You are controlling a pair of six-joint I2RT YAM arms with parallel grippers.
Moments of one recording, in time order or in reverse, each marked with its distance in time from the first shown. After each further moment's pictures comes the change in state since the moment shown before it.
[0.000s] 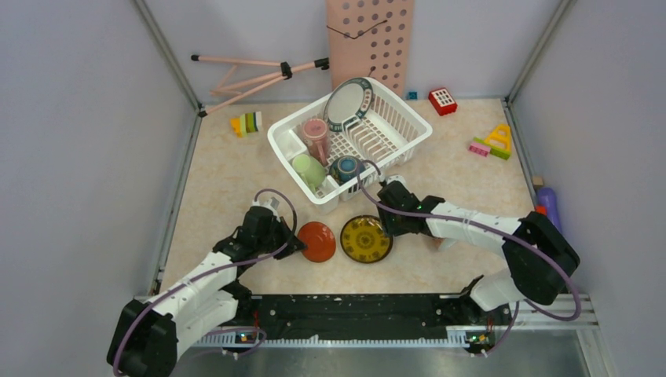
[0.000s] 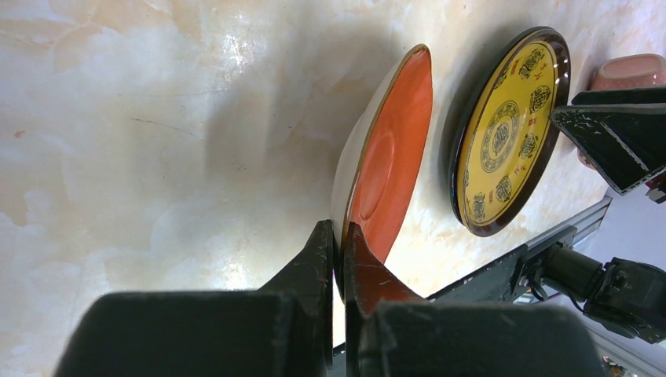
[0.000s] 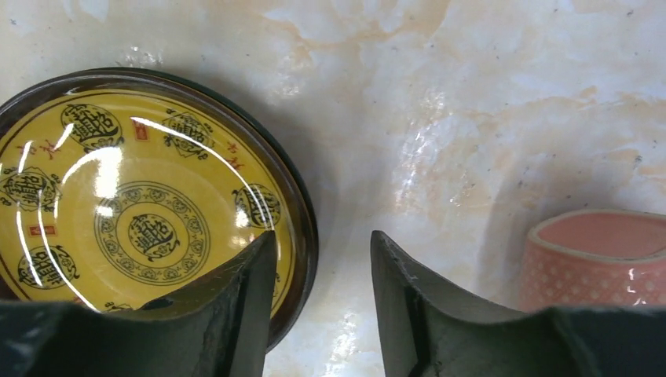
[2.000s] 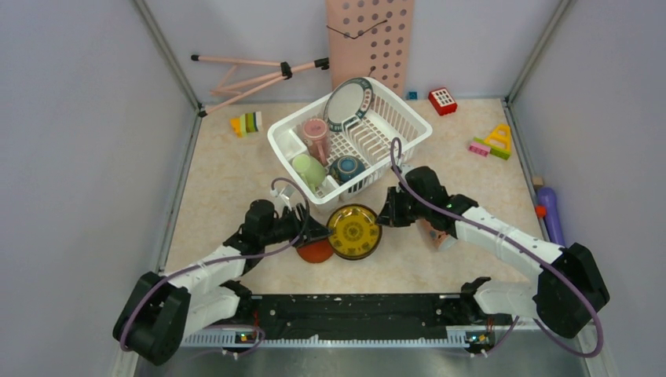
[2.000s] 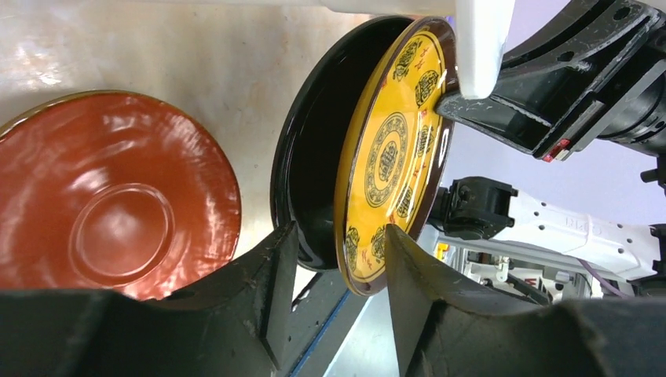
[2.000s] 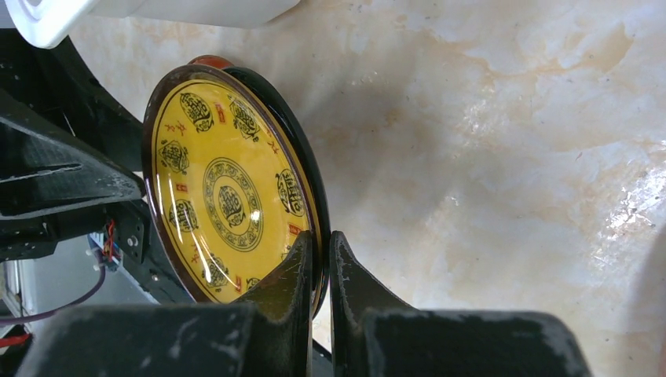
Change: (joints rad) left arm -0.017 0.156 -0.045 0.560 0.334 -0.168; right arm -0.159 -0.242 -0.042 0.102 -0.494 0.112
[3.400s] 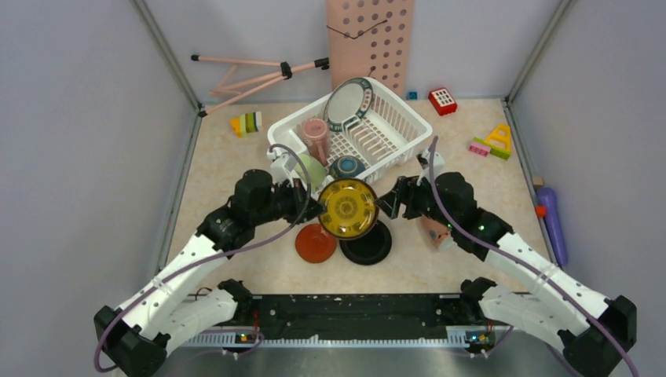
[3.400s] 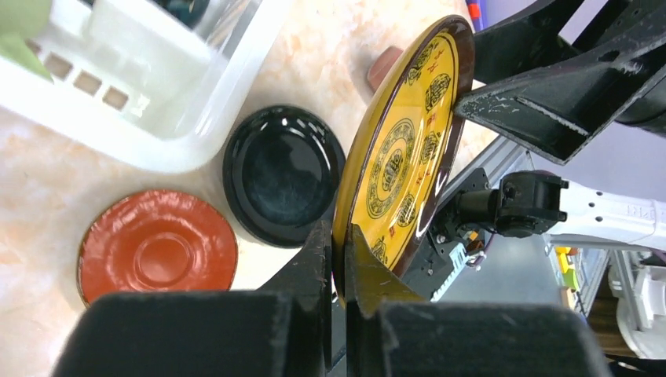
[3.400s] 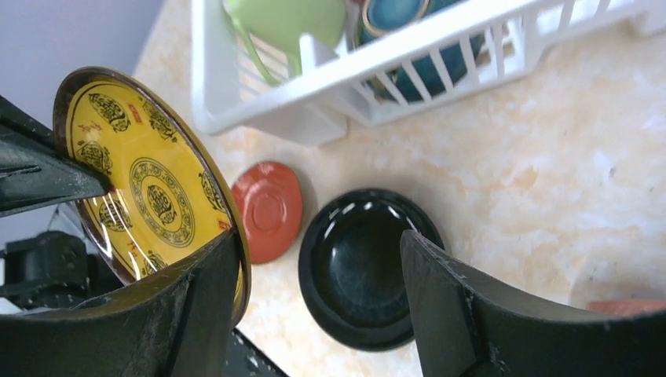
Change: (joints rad) left arm -0.132 -0.174 0.486 -0.655 -0.263 0.380; right arm 0.020 -0.293 -0.028 0.065 0.177 -0.047
